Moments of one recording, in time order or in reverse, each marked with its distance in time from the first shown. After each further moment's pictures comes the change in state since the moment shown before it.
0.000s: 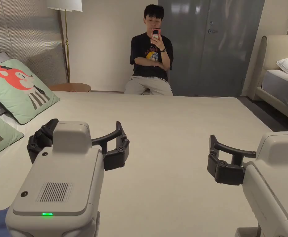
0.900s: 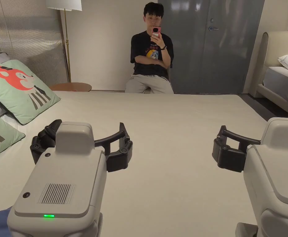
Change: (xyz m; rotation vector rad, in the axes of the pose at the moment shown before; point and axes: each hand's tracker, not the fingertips) left arm 0.005 -0.001 0.002 -0.011 -0.021 -0.010; right arm -0.010 0.019 -0.003 -0.092 -0.209 -0.033
